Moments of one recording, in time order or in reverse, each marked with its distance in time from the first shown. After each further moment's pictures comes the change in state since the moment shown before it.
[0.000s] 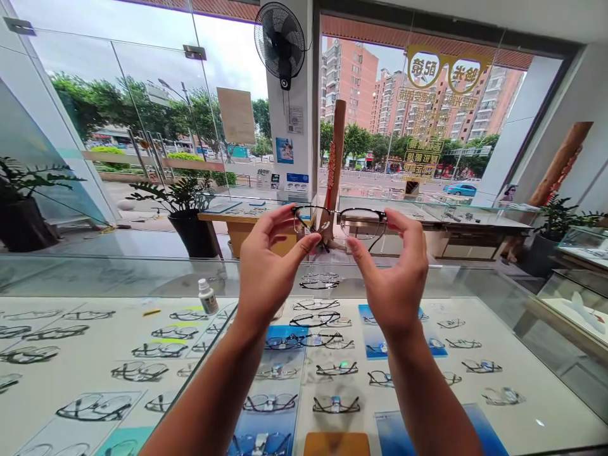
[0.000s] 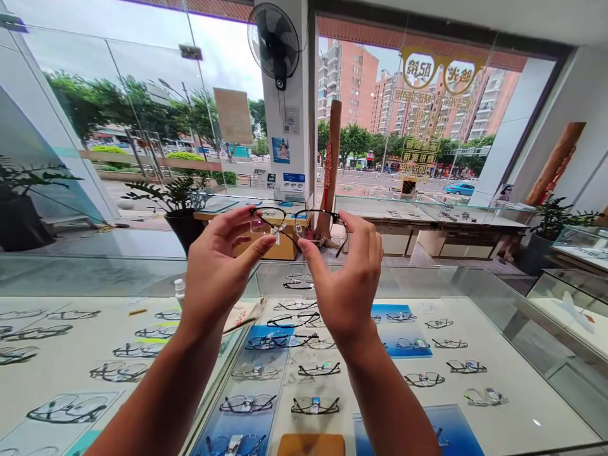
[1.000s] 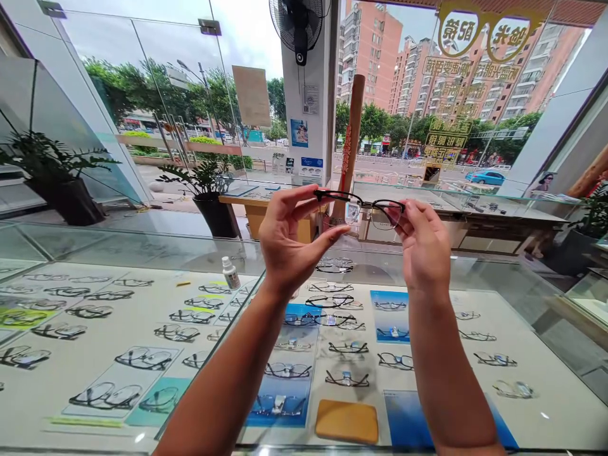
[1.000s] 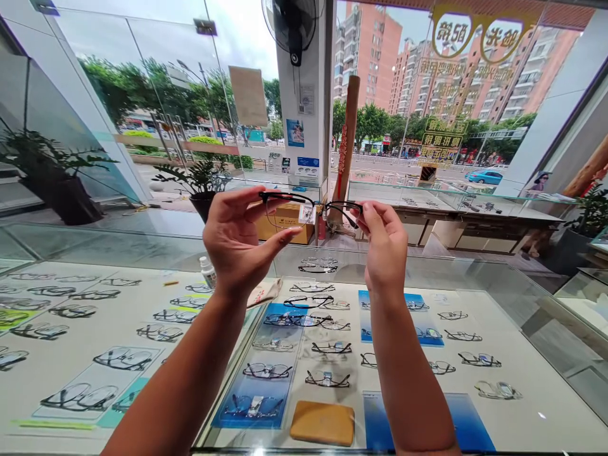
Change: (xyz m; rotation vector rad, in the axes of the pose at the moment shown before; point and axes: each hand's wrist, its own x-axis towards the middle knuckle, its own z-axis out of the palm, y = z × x) left_hand 0.001 -0.002 0.011 -0.137 0.029 0.217; right_hand 0.011 0.048 0.022 0.728 -0.124 0.614
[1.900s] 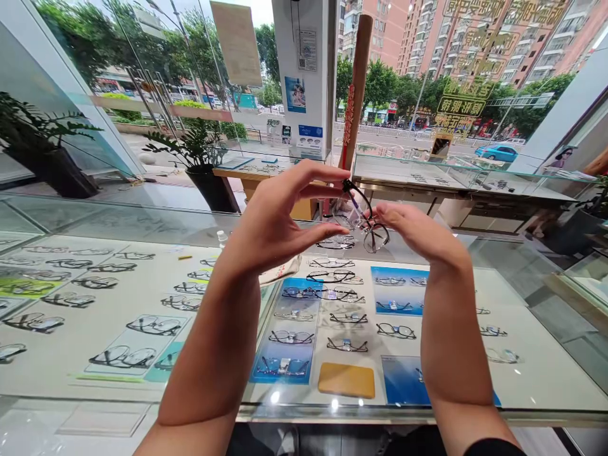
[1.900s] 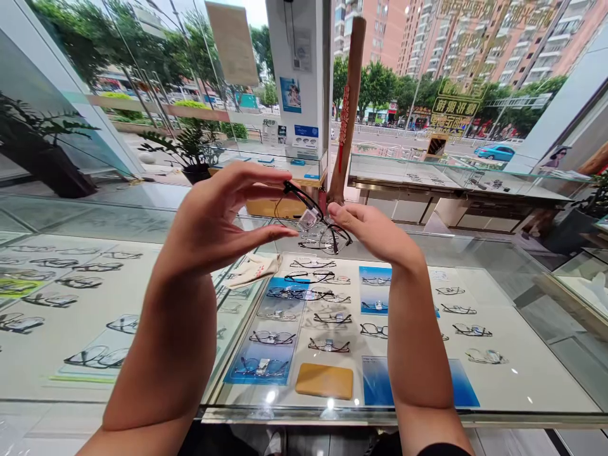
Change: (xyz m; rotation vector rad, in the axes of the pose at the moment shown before) left_hand 0.020 0.018 -0.036 -0.112 -0.344 -0.257; right_hand 0.015 -0.001 -0.028 -0.536 -0.670 0.232
